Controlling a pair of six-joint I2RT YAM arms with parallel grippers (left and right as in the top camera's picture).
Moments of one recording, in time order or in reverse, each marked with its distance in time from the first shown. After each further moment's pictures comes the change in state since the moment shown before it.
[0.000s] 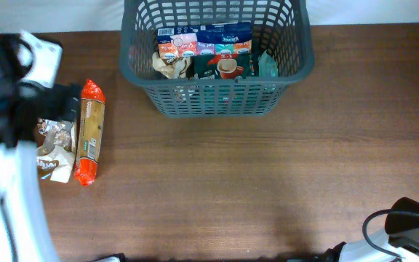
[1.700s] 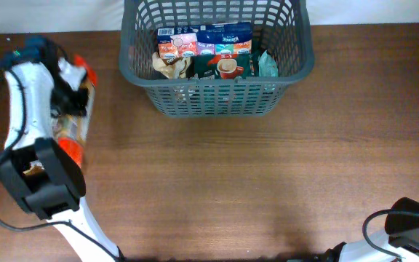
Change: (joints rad) left arm 0.061 0.649 0.235 -0.171 0.090 -0.106; right arm 0.000 0.000 0.000 -0.002 0.000 0.000
